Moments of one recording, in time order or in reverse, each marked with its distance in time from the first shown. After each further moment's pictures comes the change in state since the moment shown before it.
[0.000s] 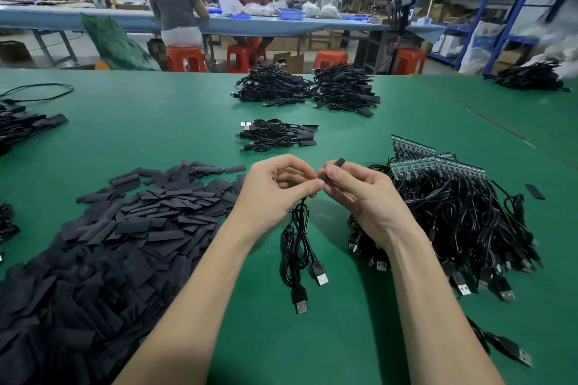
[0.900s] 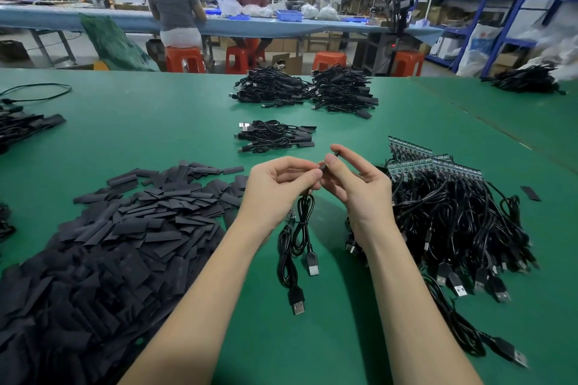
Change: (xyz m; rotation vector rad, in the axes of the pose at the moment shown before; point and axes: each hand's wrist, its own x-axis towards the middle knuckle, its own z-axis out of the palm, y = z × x) left_hand 0.005 -0.004 0.013 -0.092 0.138 -0.100; right_hand 0.006 0.011 0.016 0.007 0.231 -0.199
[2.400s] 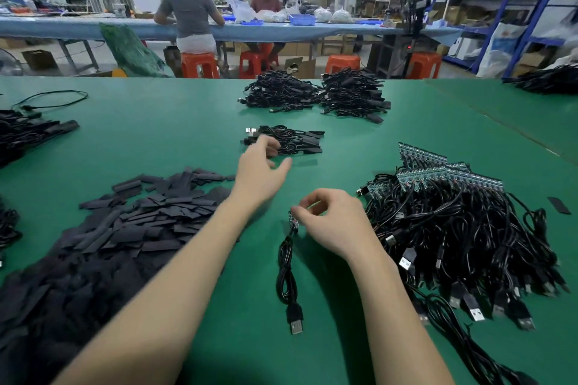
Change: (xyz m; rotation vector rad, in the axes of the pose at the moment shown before) left_hand 0.071 -0.024 -0.031 0.751 0.174 0.070; right_hand 0.001 0.022 0.007 -1.154 -0.175 0.029
